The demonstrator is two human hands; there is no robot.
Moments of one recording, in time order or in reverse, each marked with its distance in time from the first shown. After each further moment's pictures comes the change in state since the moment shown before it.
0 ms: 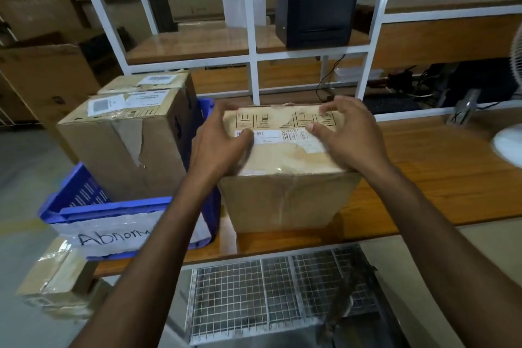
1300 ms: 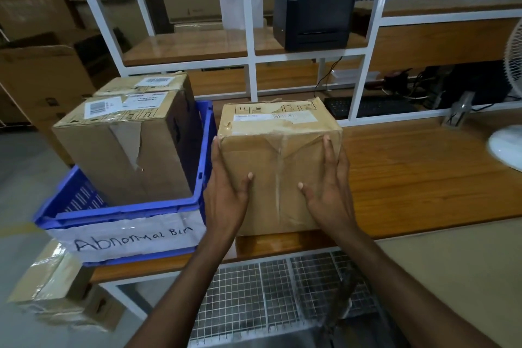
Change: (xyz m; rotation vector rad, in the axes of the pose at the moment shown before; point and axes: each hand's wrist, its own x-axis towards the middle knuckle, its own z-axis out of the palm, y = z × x) left_hand -0.052 -0.071 0.055 -0.006 0.164 0.031; right_hand -0.077 0.040 0.075 0.083 0.016 -0.037
